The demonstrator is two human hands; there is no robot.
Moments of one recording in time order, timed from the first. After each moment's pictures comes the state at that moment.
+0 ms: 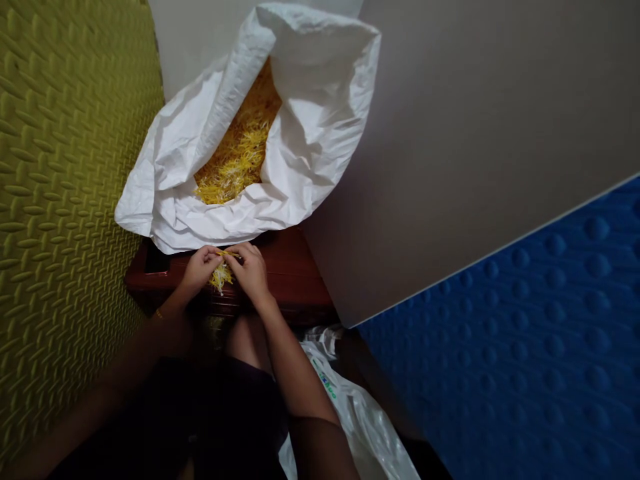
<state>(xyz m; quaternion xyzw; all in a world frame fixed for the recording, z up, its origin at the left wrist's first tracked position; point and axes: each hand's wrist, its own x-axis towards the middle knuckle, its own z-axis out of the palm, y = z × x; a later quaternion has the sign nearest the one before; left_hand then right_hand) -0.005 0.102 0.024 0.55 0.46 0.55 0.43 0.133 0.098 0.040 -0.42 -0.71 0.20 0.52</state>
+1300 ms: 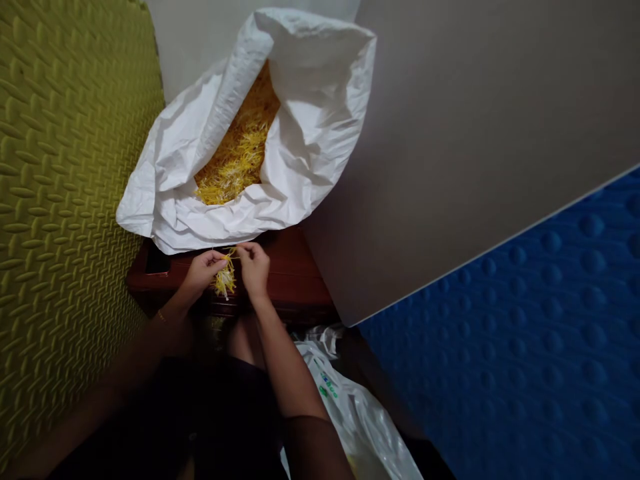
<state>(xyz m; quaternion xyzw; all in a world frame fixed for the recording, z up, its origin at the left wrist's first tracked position) 0.001 0.085 0.036 0.51 0.43 0.55 0.50 0.136 0.118 0.021 -0.46 -0.54 0.28 0.64</state>
